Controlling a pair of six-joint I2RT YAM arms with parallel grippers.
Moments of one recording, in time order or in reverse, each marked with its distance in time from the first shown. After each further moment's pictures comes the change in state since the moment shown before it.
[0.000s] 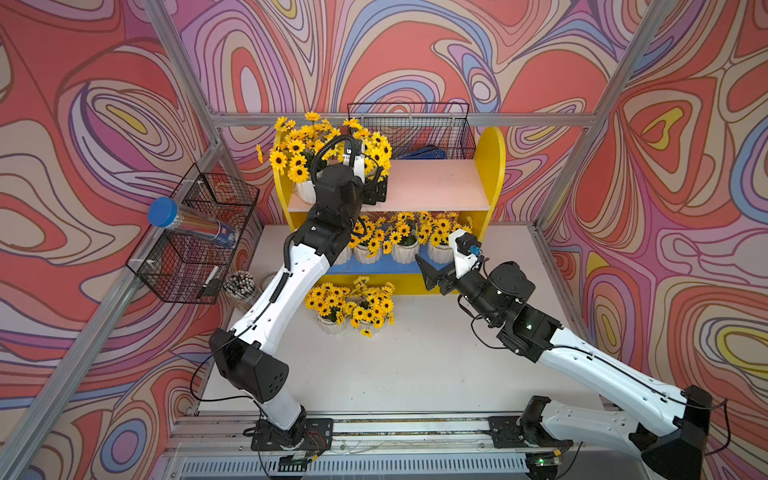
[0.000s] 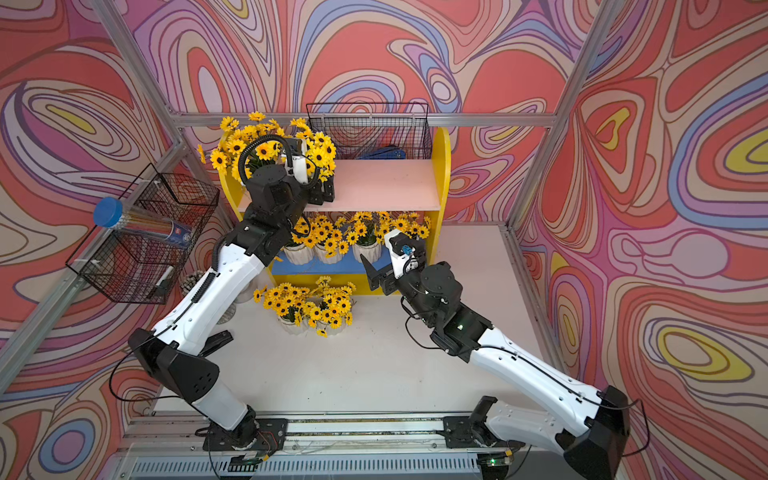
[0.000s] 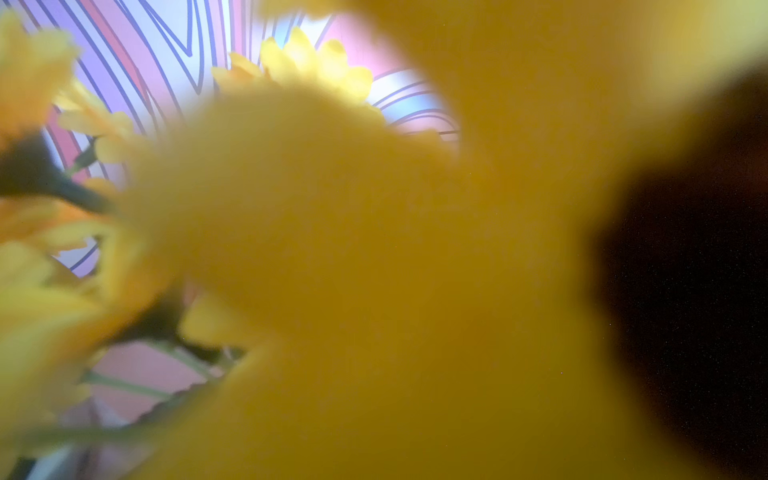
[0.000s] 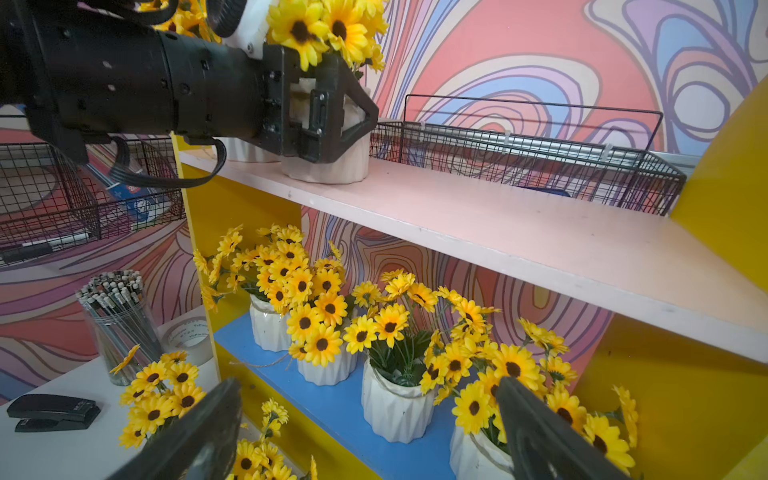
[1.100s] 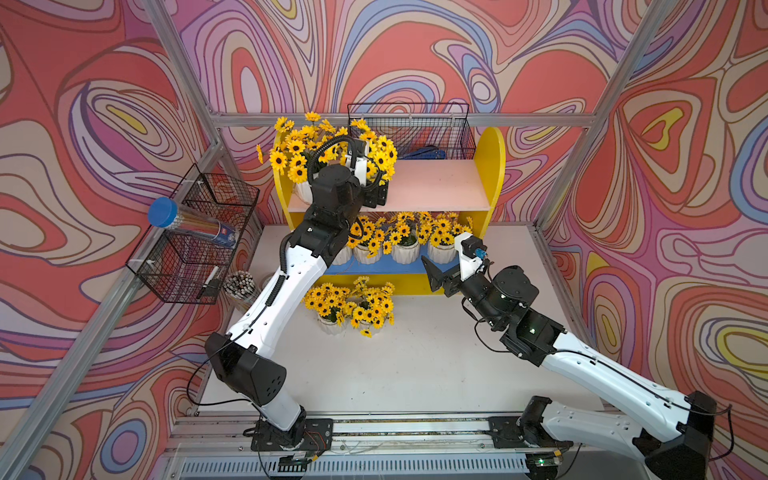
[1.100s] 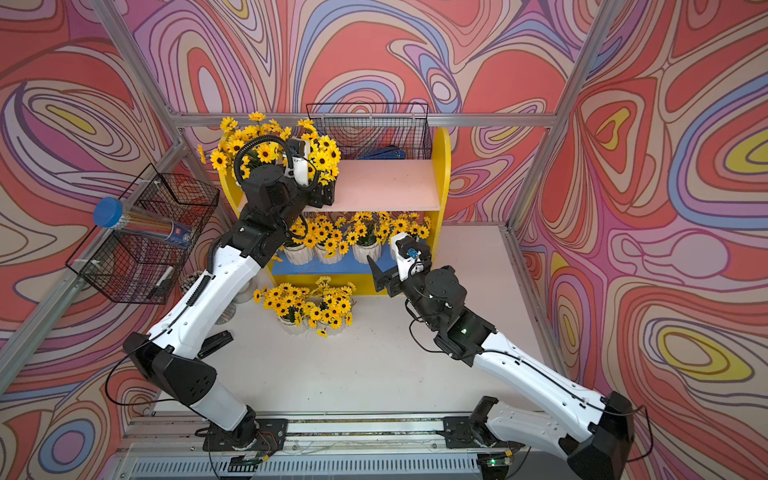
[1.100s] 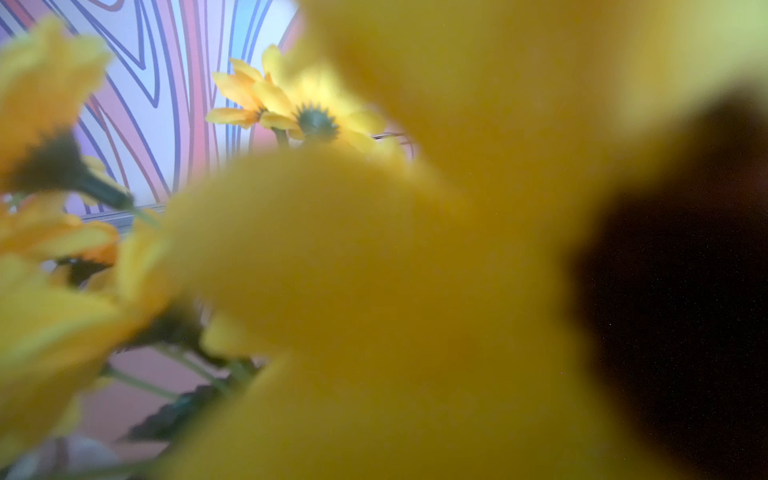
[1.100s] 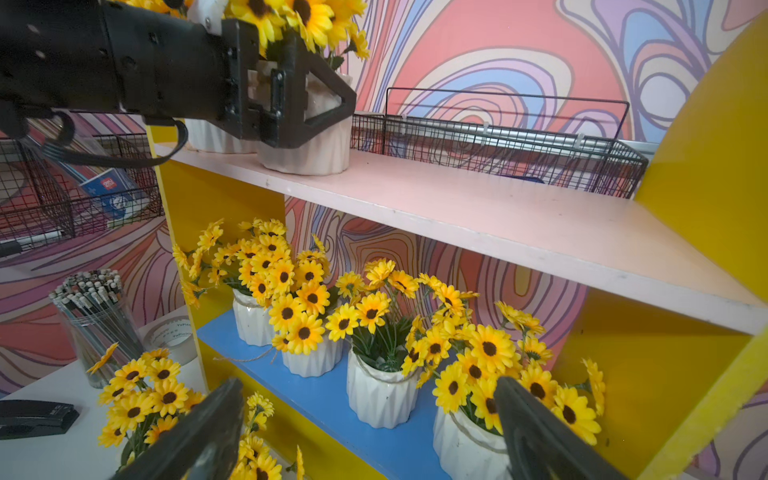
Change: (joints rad) left arm 0.001 -0.028 -0.013 -0.026 0.119 0.031; right arm -0.015 -0.036 -0.050 0.008 0.041 0.006
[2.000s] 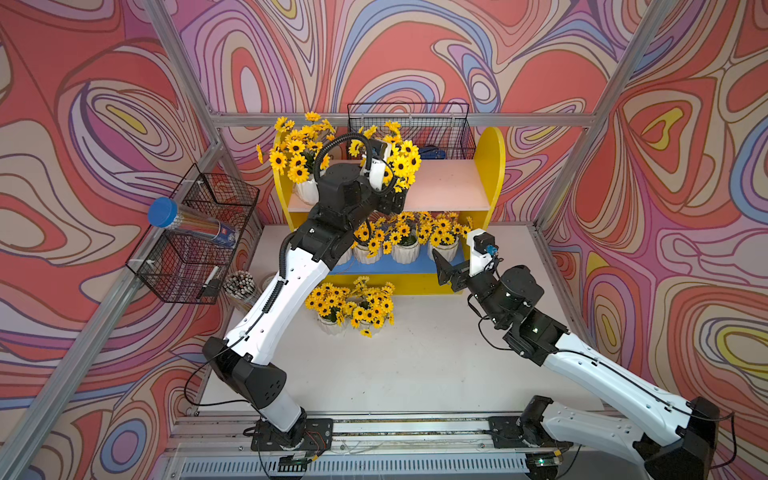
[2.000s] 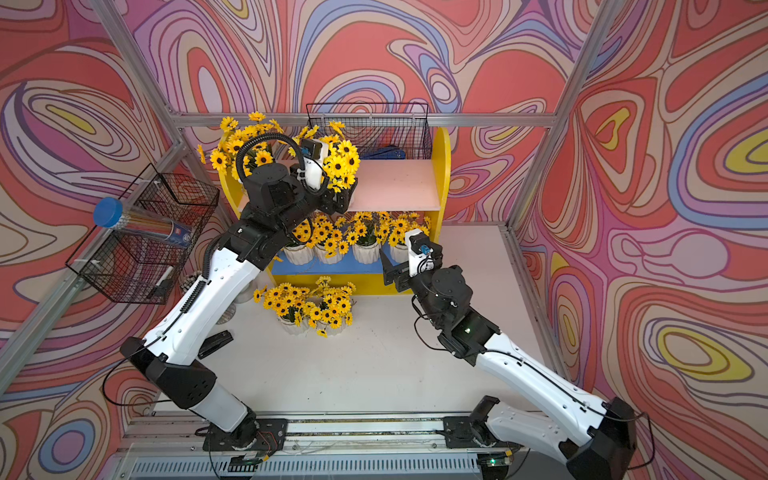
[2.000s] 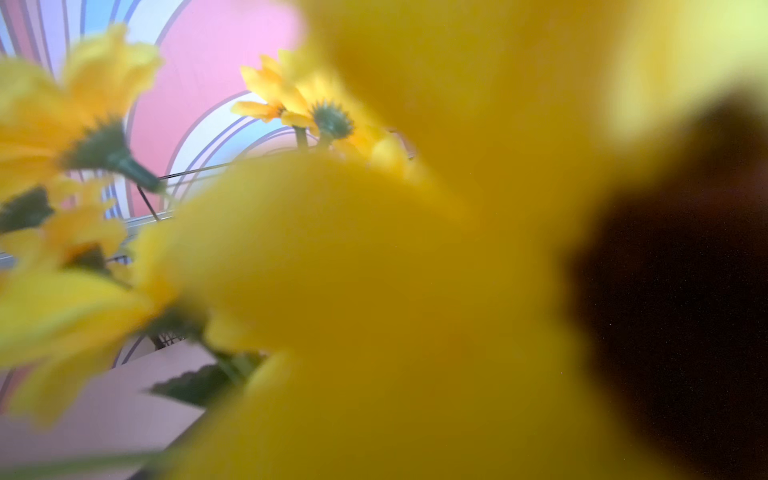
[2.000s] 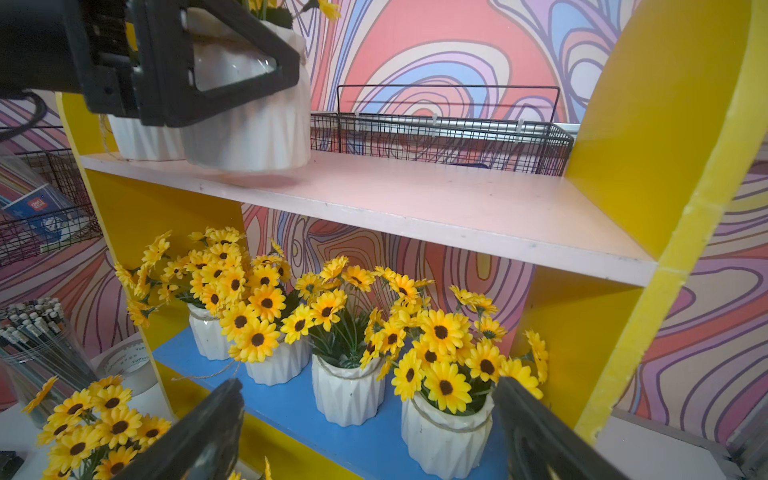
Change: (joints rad) left arm -0.078 -0.006 0.083 -0.106 0.150 0.003; right arm -0.059 -0.021 -0.028 0.022 0.044 0.046
